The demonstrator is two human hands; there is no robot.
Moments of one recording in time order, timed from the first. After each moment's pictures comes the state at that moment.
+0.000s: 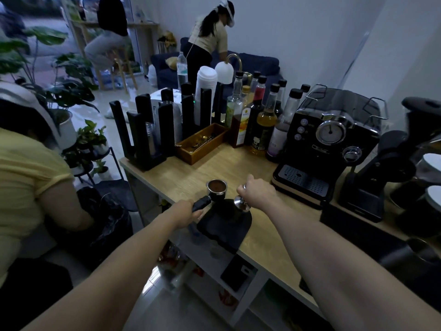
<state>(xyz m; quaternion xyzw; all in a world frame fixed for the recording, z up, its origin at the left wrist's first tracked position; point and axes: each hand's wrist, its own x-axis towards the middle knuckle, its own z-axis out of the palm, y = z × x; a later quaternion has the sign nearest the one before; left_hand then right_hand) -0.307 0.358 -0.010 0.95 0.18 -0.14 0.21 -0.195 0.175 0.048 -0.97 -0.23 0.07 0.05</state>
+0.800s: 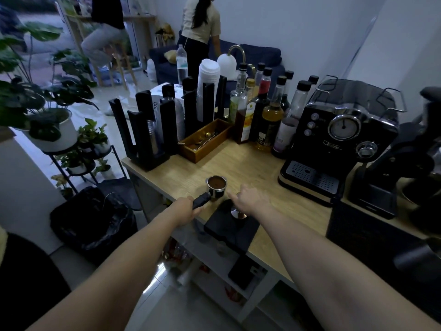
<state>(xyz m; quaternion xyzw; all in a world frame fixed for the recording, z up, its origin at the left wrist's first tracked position) -0.300 0.381 -0.017 0.95 0.19 -0.13 0.19 -0.203 0.204 0.013 -0.97 -0.20 0.13 0.08</state>
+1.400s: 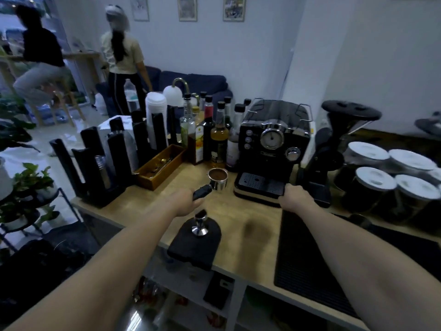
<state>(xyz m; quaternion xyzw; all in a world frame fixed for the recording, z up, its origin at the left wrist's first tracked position) -0.236 0.303 0.065 0.98 0.08 -0.09 0.18 -0.174 0.015 0.086 -0.99 0.02 0.09 0.08</state>
